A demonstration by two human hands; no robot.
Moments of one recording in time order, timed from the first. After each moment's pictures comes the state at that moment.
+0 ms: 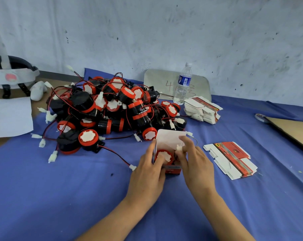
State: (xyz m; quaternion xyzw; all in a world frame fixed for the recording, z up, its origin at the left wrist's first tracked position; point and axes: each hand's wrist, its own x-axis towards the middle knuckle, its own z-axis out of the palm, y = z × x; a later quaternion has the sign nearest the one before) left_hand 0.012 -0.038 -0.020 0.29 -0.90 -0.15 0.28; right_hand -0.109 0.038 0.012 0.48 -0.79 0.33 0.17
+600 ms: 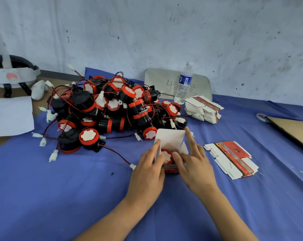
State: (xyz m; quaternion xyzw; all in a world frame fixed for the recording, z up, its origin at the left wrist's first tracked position) left_hand 0.012 -0.038 -0.020 0.26 -0.89 -0.17 0.32; right_hand -0.119 0.038 0.006 0.52 -0.81 0.26 0.10
